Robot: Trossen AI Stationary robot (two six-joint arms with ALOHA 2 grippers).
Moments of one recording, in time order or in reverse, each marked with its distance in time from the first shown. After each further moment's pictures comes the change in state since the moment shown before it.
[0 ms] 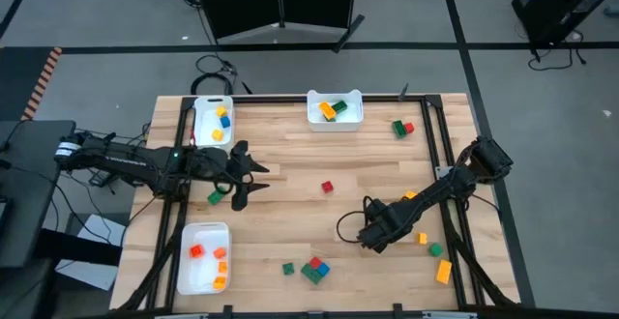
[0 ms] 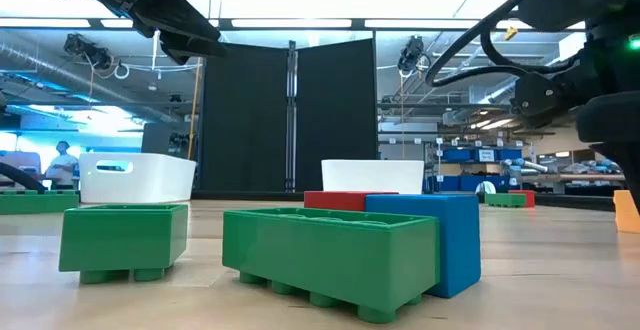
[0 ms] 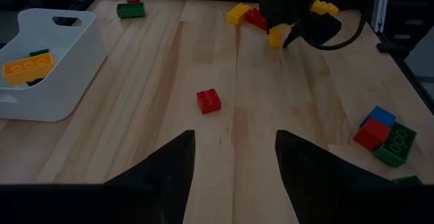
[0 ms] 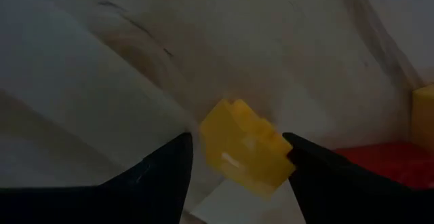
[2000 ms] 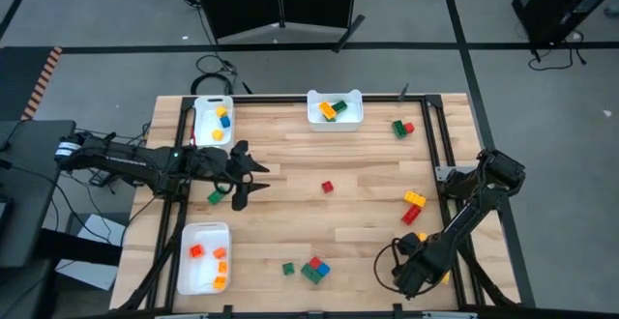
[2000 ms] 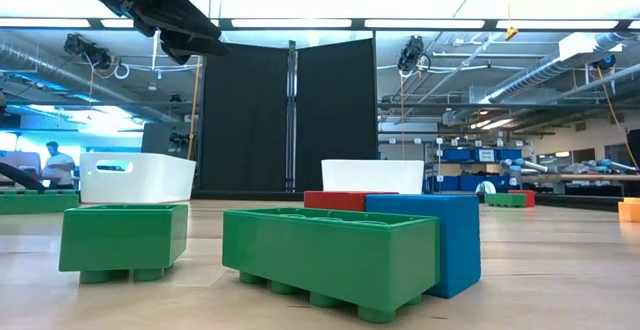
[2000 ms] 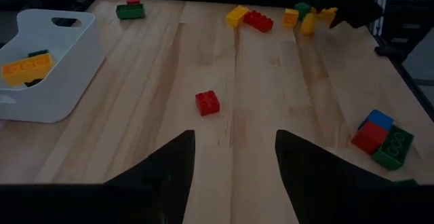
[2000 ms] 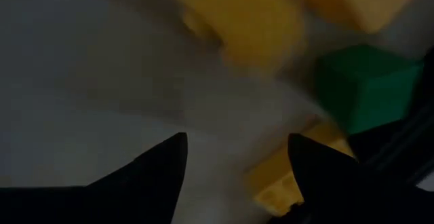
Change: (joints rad) left arm 0.000 0.000 0.000 0.007 0.001 -0.008; right arm 0.410 0.001 0.061 0.035 -0.357 0.687
